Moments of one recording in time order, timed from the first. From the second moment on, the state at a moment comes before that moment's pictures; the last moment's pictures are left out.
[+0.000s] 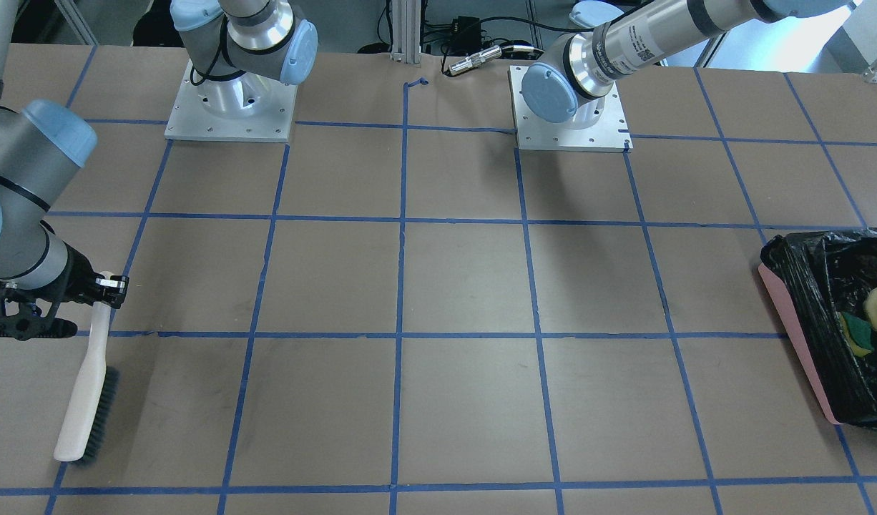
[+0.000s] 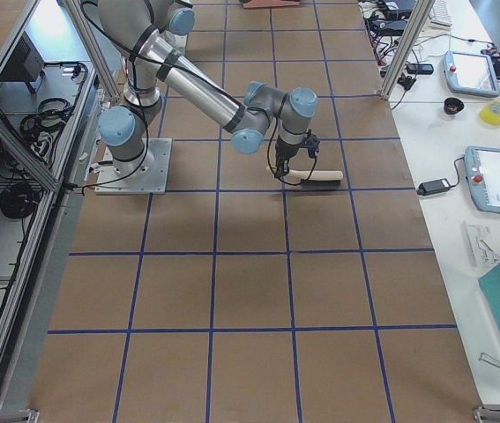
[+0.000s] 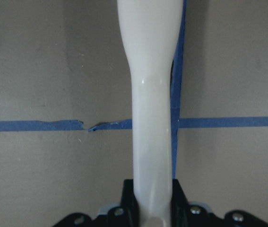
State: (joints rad) left arm -0.63 -2.21 -0.85 -1.27 1.76 -0.57; right arm 1.22 -1.25 1.85 -2.06 -1.68 -0.35
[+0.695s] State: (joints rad) left arm -0.68 -2.12 -0.87 -1.42 1.73 -0.56; right arm 1.22 -1.25 1.85 -2.06 -1.68 -0.36
